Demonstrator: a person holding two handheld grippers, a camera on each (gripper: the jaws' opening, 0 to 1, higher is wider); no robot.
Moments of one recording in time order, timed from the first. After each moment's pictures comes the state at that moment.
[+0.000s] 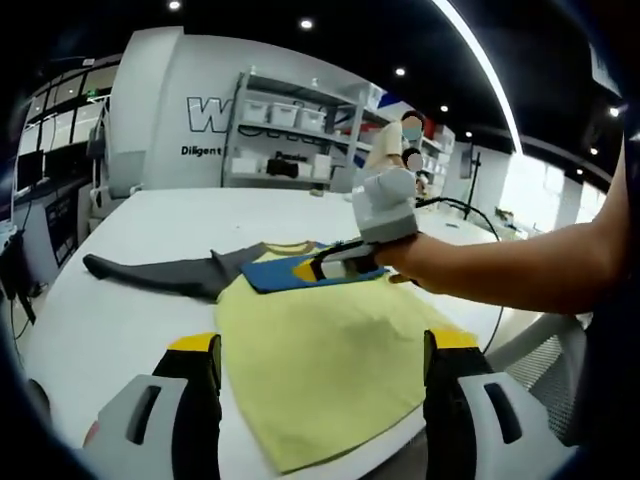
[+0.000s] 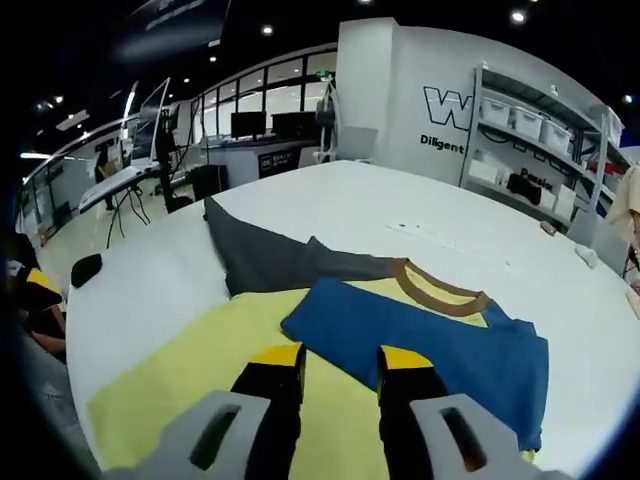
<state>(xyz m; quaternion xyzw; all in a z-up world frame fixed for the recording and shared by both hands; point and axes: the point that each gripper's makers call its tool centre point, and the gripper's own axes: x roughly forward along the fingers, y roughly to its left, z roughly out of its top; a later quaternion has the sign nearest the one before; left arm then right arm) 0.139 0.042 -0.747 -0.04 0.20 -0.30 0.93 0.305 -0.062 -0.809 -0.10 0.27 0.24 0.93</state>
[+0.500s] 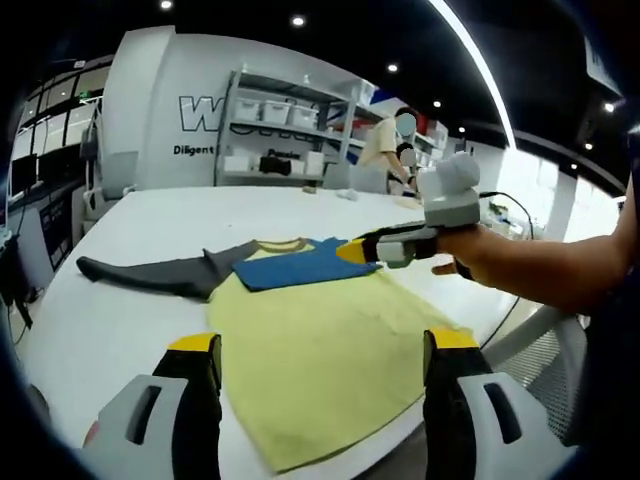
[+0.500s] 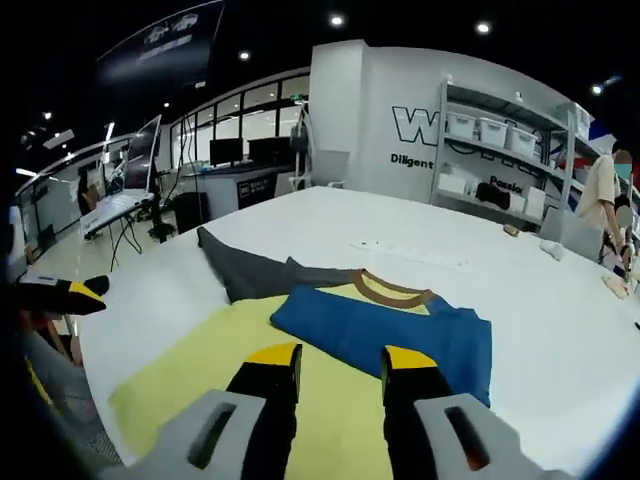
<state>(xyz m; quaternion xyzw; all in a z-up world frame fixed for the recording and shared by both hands) 0.135 0.032 -0.747 -0.03 0.21 -0.31 0.93 0.251 -0.117 -0.756 -0.07 0.22 0.19 0.95</state>
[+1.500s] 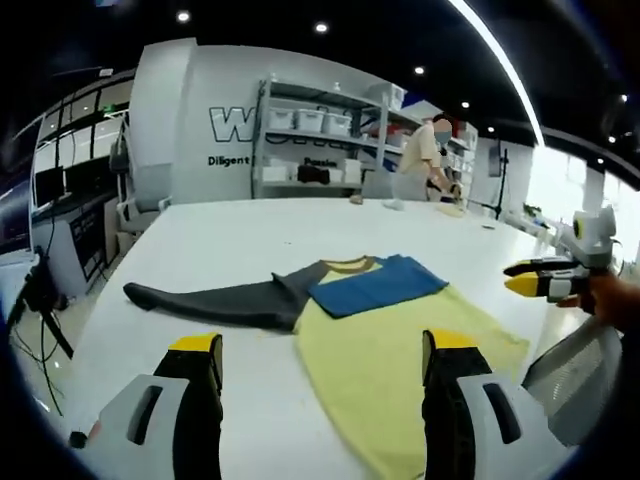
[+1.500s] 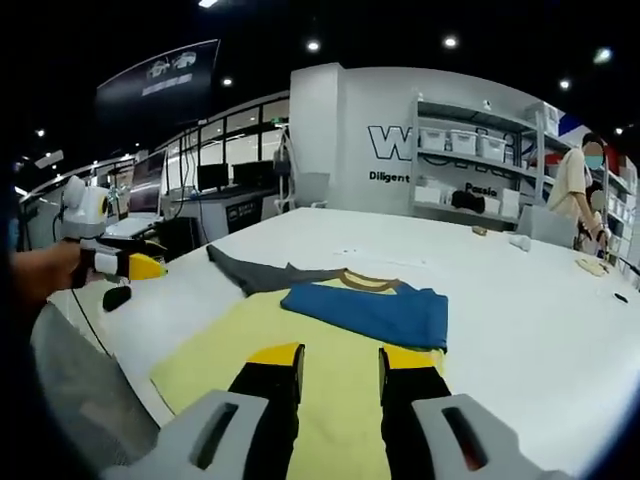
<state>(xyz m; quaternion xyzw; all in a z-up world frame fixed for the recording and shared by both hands) 0.218 0.132 -0.726 0.00 0.18 -0.21 0.96 0.163 -0.149 -0.735 -0.03 0.18 0.16 0.97</state>
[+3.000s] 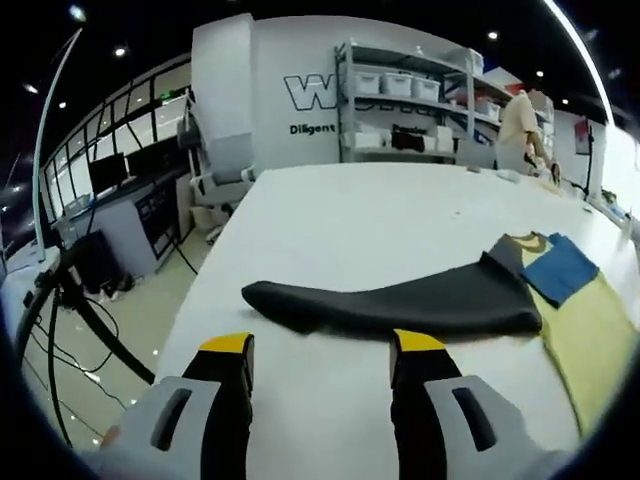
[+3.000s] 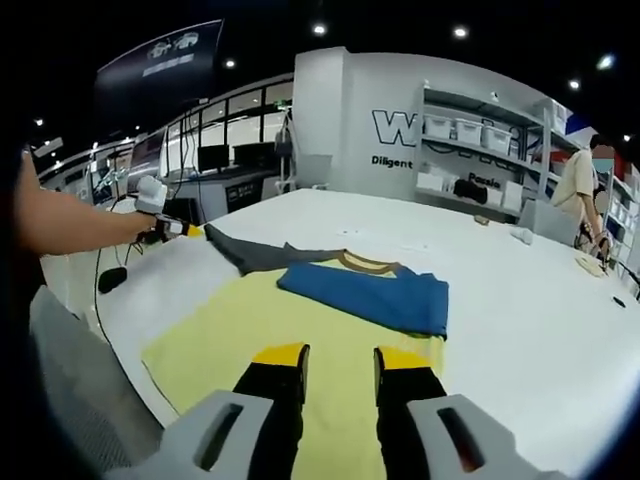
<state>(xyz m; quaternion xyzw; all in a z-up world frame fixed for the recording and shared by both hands) 0.374 0.297 -0.809 0.04 0.25 -0.06 0.96 0.164 -0.153 -0.755 -0.06 0.22 0.16 0.96</state>
